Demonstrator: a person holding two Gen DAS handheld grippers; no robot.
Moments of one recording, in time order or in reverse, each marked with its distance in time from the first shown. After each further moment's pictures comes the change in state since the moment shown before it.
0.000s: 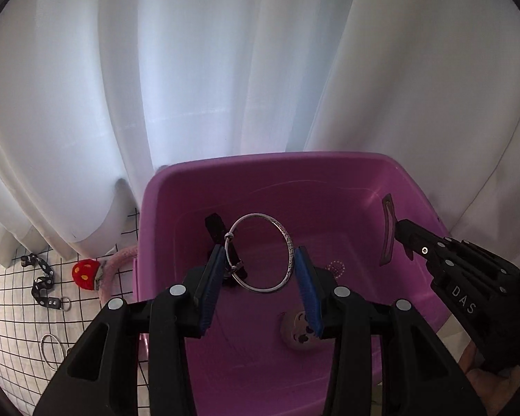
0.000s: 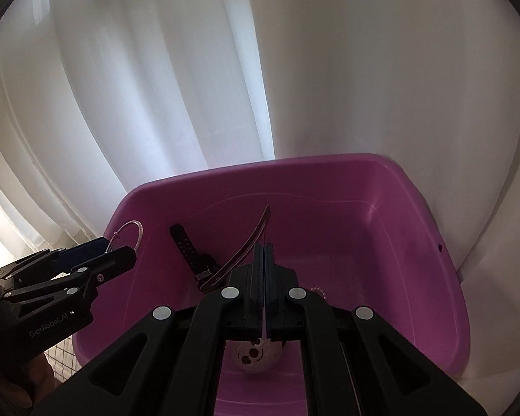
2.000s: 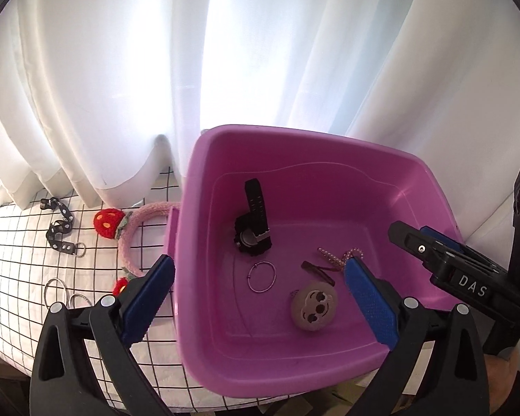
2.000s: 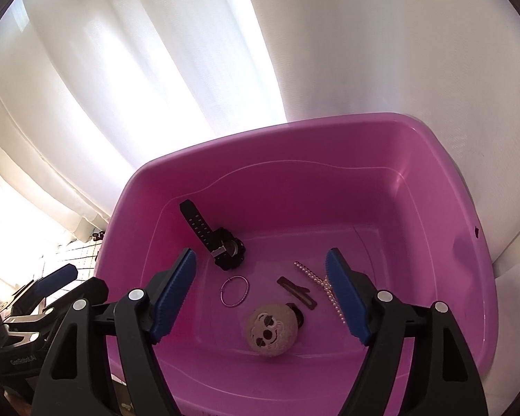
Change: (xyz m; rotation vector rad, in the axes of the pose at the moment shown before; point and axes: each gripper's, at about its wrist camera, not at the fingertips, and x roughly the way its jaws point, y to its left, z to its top) left arm -0.026 0.027 -0.026 -0.176 0.037 0.107; right arm 0.019 0.001 0.001 0.031 0.125 0.117
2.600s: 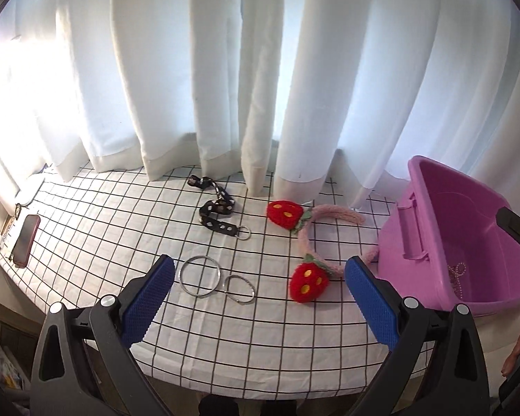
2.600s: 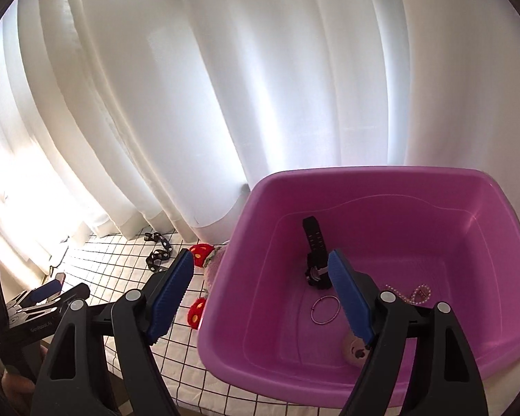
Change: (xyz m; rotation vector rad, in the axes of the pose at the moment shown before) left arm -0.087 0.199 -0.054 -0.184 -0.115 0.300; right arm -0.025 0.145 -0.037 -0.170 -0.158 0.089
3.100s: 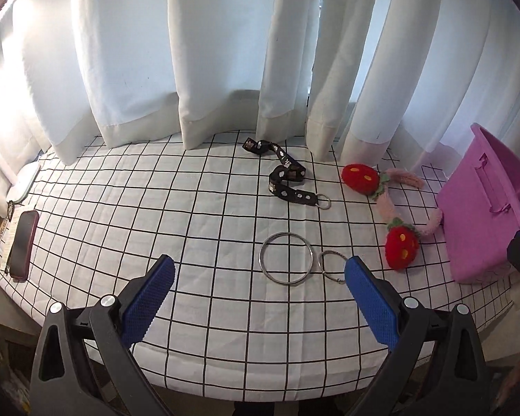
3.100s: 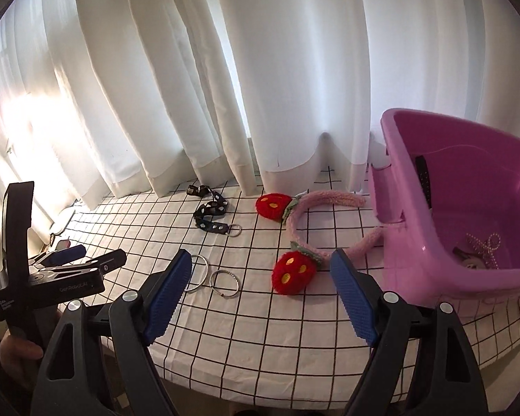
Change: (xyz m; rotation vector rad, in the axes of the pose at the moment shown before) left arm 0.072 0.130 -0.027 0.069 0.096 -0.050; right arm 0.062 0.153 -0.092 -0.050 0.062 -0.004
